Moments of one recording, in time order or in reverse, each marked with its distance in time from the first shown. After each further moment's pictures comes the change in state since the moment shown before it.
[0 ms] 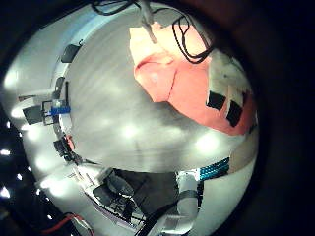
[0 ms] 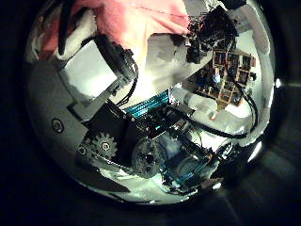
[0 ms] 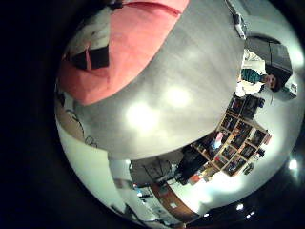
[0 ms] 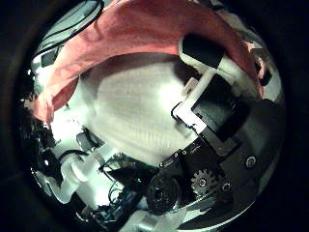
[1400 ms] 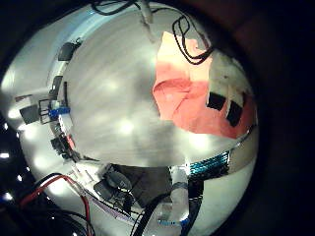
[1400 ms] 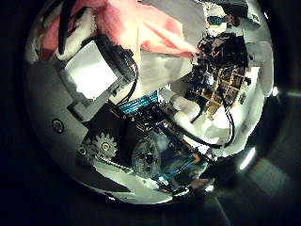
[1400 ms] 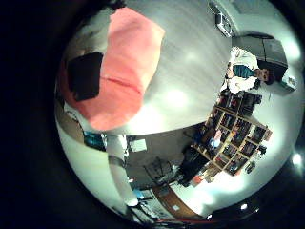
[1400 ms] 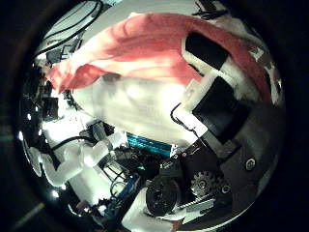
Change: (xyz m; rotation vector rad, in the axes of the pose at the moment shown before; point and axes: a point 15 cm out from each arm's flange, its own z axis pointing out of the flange) left arm 0.003 -0.091 -0.060 0.004 0.027 -0.034; right arm 0.031 -0.007 -0.087 0.065 -0.035 0.035
